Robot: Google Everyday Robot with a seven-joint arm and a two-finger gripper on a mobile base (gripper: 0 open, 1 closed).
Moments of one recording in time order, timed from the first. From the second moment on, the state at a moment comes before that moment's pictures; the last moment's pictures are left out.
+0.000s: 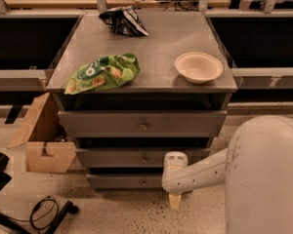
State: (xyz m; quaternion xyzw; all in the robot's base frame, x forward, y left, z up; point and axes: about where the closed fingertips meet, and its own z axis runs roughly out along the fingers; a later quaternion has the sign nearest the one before) arm 0.532 -0.142 0.361 -0.65 0.75 -0.13 0.06
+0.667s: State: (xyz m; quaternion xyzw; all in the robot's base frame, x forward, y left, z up) arm 0.535 -0.147 0.338 -0.64 0.75 -0.12 0.05
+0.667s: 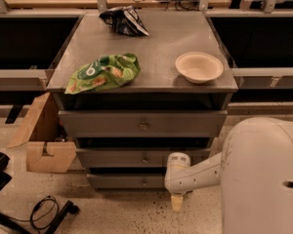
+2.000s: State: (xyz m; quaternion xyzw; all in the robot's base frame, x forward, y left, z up) arm 0.578 -0.170 0.213 -0.69 0.72 -0.10 0.06
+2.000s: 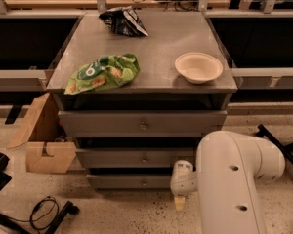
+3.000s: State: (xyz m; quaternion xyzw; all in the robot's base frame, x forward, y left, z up) arm 0.612 -0.180 0.195 -0.68 0.72 -0.10 0.07
